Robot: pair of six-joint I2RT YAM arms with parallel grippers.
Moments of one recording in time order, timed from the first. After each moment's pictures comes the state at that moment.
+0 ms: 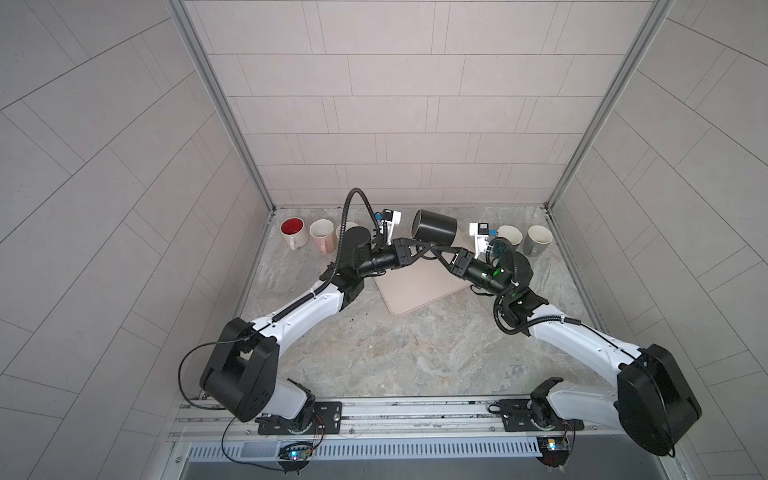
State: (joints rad) left arm -0.53 1.44 0.96 0.44 0.69 -0.99; right arm 0.47 1.23 0.69 0.60 -0.43 1.03
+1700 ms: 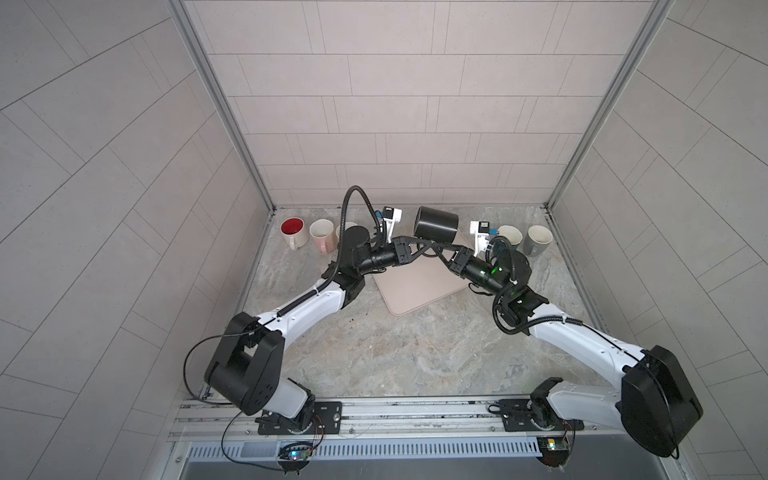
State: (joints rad) left arm -0.52 1.48 0.96 0.54 0.73 -1.00; right arm 0.50 1.22 0.72 0.54 -0.34 1.06
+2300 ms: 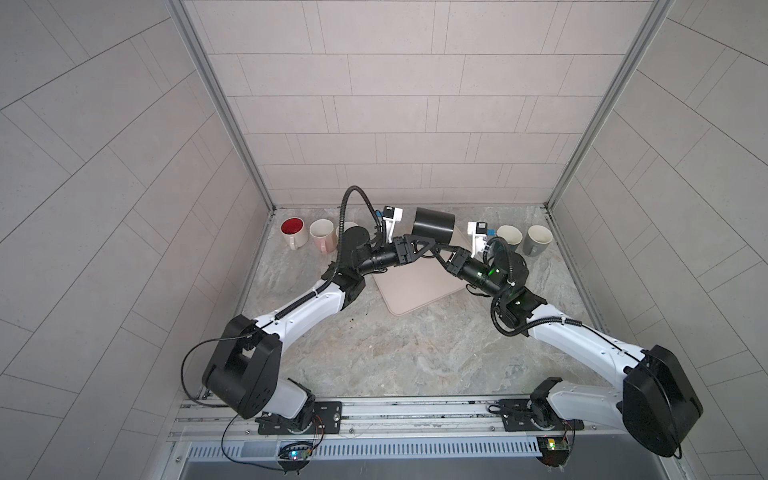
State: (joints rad) left arm -0.54 1.46 0.96 0.56 0.72 -1.02; right arm 0.53 1.22 0.72 0.52 -0.30 1.03
